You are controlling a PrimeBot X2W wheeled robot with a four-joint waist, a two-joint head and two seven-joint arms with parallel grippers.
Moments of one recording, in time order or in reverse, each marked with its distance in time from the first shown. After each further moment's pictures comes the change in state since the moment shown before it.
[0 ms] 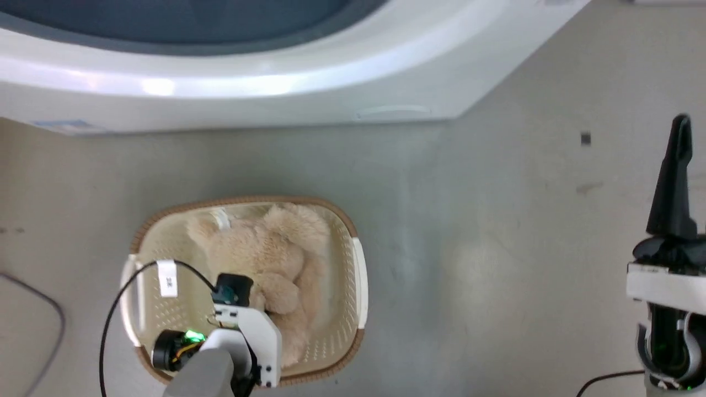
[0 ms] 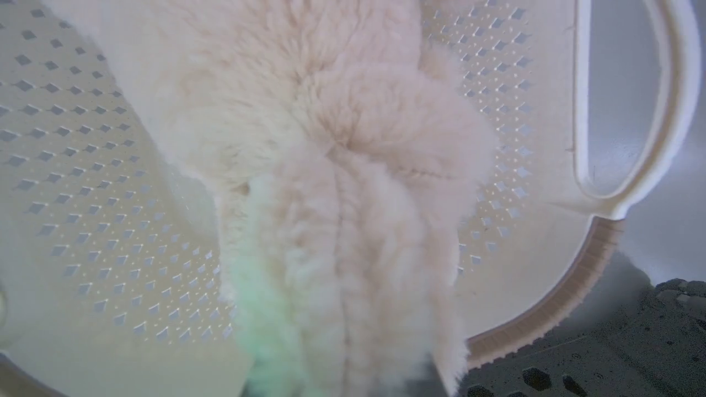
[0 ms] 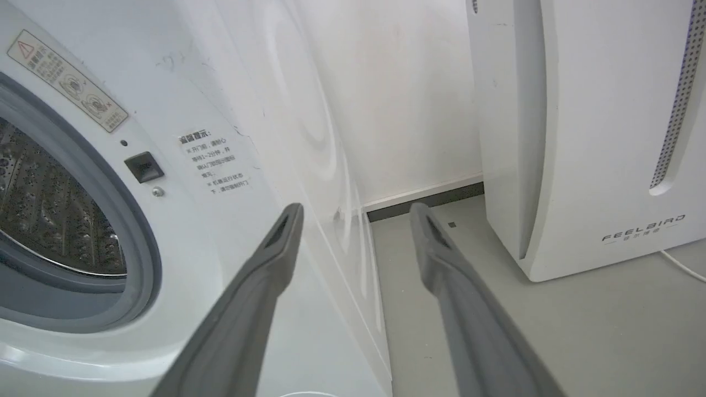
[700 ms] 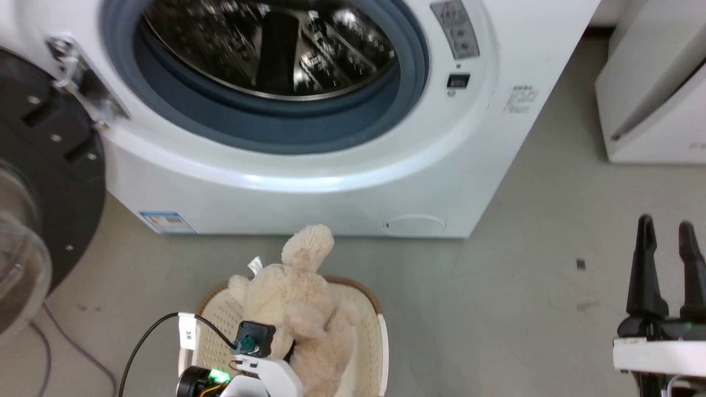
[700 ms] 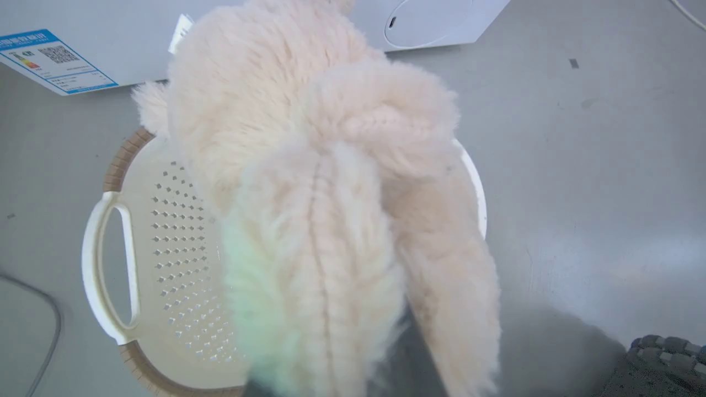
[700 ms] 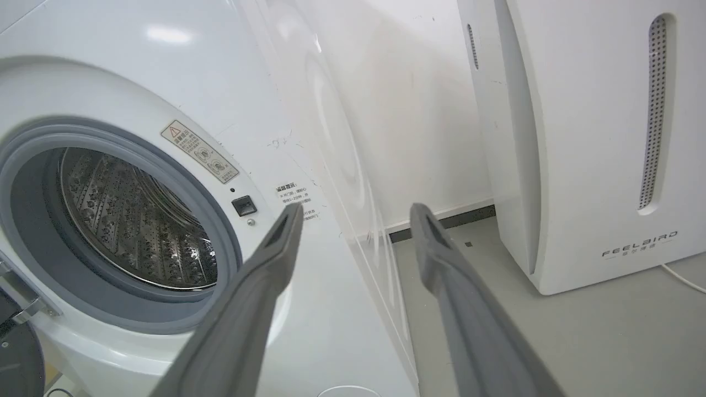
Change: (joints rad) left arm 0.171 -0.022 -0.078 -0.097 -0.002 -0.024 -0.145; right arm 0.203 0.000 -0.021 0.093 0.013 0.000 0.000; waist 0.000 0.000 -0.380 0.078
